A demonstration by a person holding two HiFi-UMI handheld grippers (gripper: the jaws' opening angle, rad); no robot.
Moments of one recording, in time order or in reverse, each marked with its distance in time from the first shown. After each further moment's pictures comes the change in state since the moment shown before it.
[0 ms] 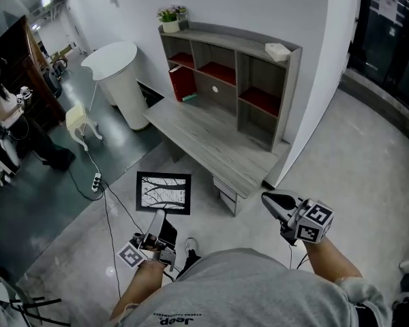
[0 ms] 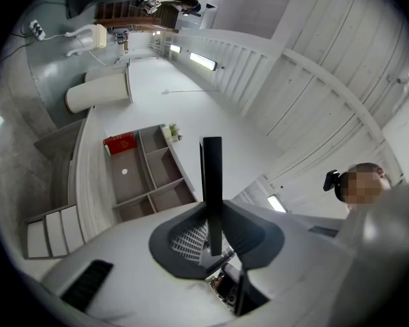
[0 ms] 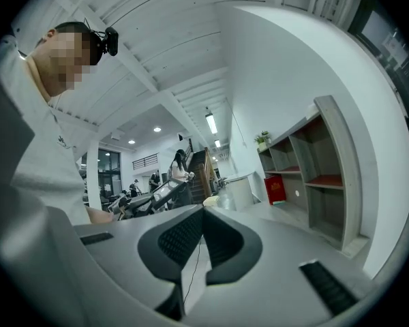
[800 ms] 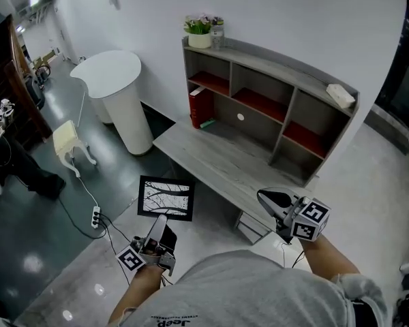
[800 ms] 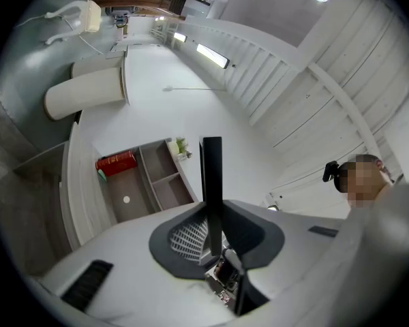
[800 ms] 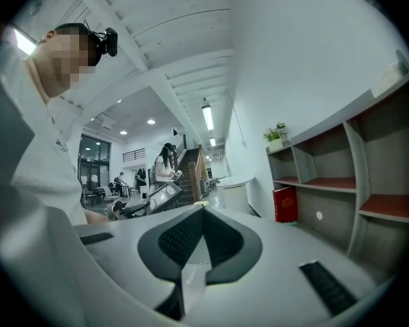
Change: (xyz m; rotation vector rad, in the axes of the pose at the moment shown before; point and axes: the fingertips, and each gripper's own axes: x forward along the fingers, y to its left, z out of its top) left arm 0.059 0.192 0.261 -0.045 0.070 -0.083; right arm 0.333 -0.050 0.056 -0.065 0.016 -0.073
